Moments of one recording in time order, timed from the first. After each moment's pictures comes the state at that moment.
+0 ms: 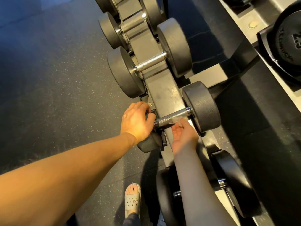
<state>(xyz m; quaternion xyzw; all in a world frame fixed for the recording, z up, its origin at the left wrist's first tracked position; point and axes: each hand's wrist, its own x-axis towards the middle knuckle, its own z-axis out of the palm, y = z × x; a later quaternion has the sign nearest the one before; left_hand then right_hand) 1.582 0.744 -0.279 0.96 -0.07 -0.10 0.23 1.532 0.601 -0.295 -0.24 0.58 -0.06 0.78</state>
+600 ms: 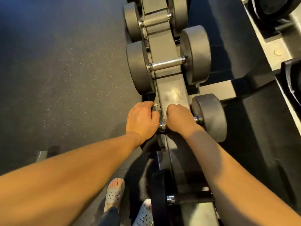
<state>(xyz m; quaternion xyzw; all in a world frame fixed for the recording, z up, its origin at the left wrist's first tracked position) 1.575 0.739 -0.272 0.95 0.05 -0.08 0.31 1.606 0.603 -0.262 -0.96 -0.06 0.26 0.11</state>
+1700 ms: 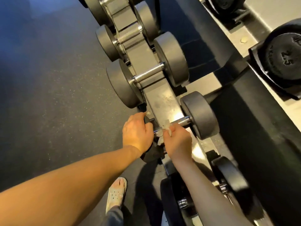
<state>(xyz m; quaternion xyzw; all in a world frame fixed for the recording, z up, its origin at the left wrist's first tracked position) 1.578 0.741 -0.265 0.95 0.02 -0.14 0.28 1.521 0.610 -0.301 -0.89 0.20 -0.07 0.40</state>
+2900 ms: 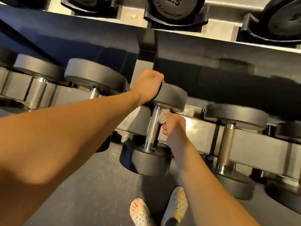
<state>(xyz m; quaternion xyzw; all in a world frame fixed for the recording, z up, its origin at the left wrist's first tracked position) 1.697 0.573 -0.246 0.79 -0.43 -0.34 0.28 1.561 0.620 -0.295 -0.24 0.65 -0.23 0.68</state>
